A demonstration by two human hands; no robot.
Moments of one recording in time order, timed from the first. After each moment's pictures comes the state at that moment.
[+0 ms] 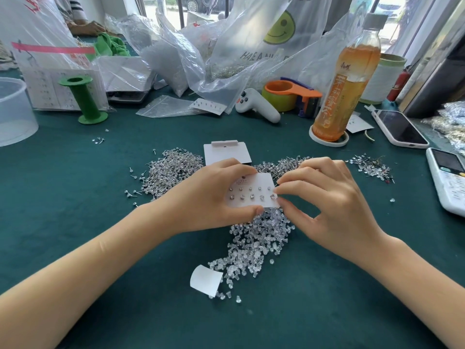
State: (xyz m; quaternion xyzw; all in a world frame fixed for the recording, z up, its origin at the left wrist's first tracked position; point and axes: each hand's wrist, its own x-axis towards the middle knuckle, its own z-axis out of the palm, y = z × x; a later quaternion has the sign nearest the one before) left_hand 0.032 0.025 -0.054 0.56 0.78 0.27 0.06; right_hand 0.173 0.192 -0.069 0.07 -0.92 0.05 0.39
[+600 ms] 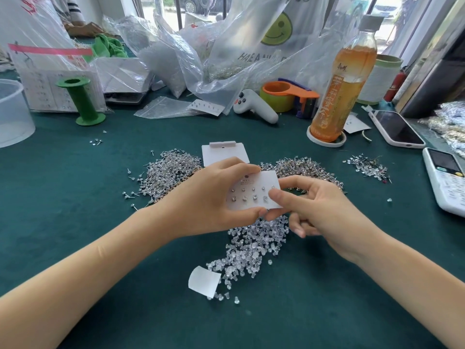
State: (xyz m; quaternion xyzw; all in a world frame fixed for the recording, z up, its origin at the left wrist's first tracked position) left_hand 0.040 0.024 -0.050 0.58 0.76 0.29 0.03; right_hand 0.169 0.175 -0.051 -0.21 -0.71 0.67 0.05
